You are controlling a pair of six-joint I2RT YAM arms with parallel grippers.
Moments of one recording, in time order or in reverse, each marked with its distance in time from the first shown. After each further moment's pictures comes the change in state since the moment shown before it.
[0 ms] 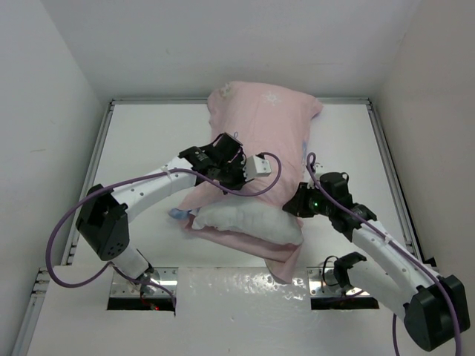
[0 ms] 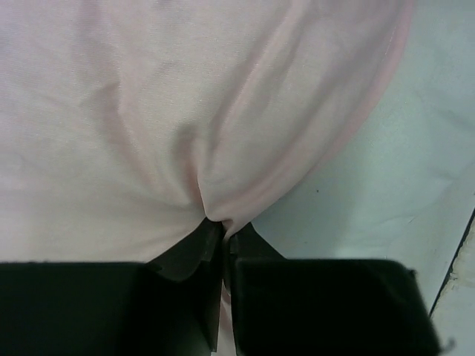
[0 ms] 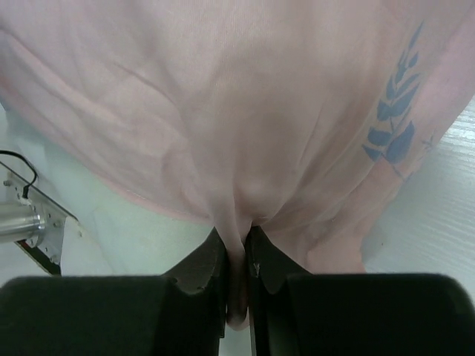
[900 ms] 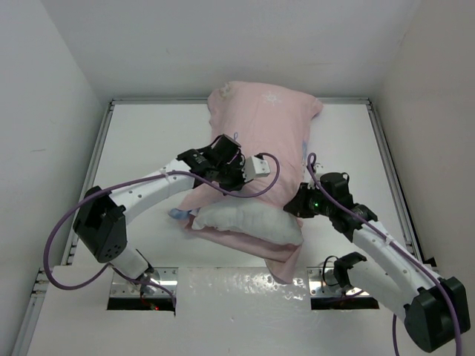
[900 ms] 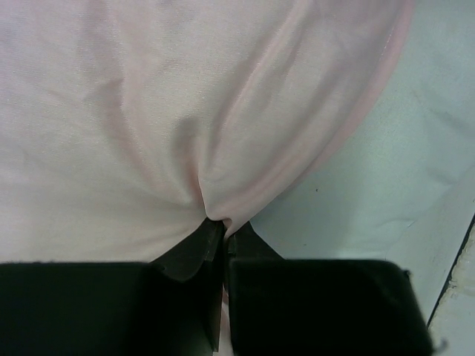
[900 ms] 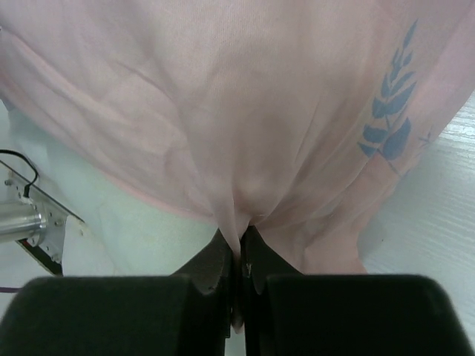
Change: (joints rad) left arm 0.000 -0.022 -0.034 0.035 0.000 -0.017; right arm 0.000 -0.006 0.008 -0.020 0.000 0.000
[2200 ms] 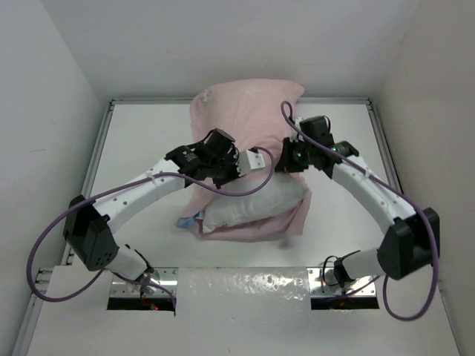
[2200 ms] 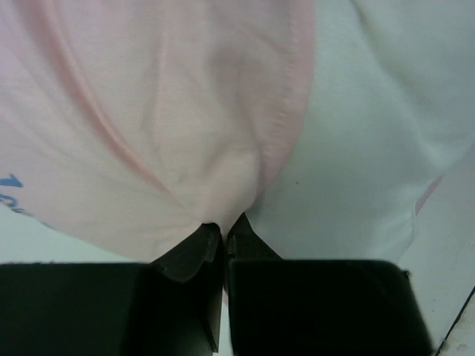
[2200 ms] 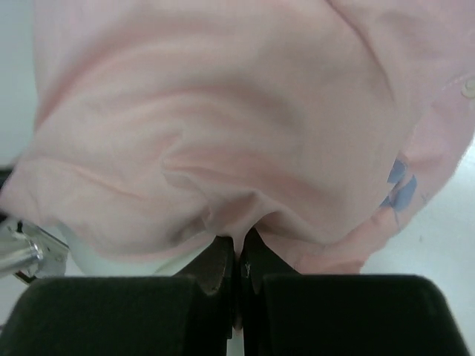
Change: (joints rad) left arm 0.002 -0.071 0.036 -0.060 -0.116 0.044; right arm 0.002 0.486 0.614 -0.272 0.069 -0.148
